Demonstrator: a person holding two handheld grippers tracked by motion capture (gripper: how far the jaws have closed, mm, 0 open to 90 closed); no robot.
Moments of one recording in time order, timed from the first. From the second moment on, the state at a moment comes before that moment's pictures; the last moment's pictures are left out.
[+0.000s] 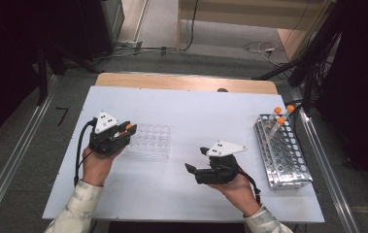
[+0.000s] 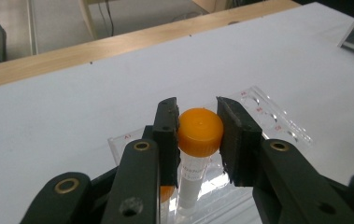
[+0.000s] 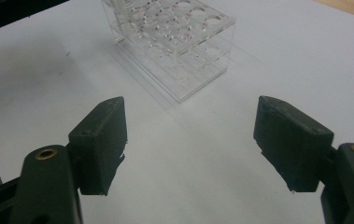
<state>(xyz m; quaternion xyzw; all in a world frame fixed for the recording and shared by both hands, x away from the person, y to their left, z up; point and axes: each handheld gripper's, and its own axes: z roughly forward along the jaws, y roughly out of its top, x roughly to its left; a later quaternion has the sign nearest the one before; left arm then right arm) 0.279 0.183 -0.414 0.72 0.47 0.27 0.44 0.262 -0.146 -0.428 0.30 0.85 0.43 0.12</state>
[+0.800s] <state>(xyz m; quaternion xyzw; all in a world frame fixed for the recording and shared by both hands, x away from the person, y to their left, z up) 0.277 0.184 -0.412 0.73 0.47 0.26 0.42 0.262 -0.146 -0.428 0.30 0.85 0.42 0.12</state>
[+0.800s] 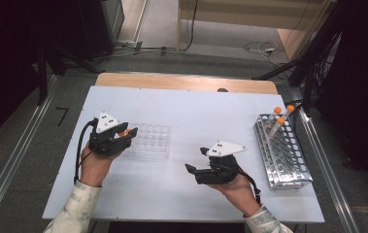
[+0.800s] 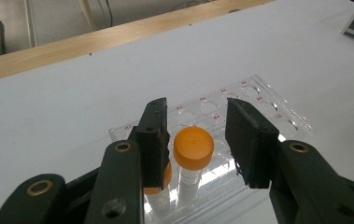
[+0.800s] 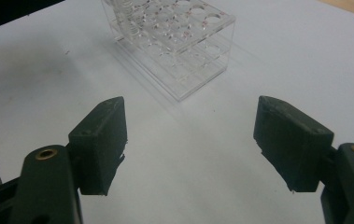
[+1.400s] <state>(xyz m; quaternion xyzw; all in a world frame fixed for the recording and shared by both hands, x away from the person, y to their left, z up) 0.274 0.185 -0.405 0.70 0.48 0.24 0.47 0.268 -0.165 -0.418 0.32 0.83 0.44 0.14</state>
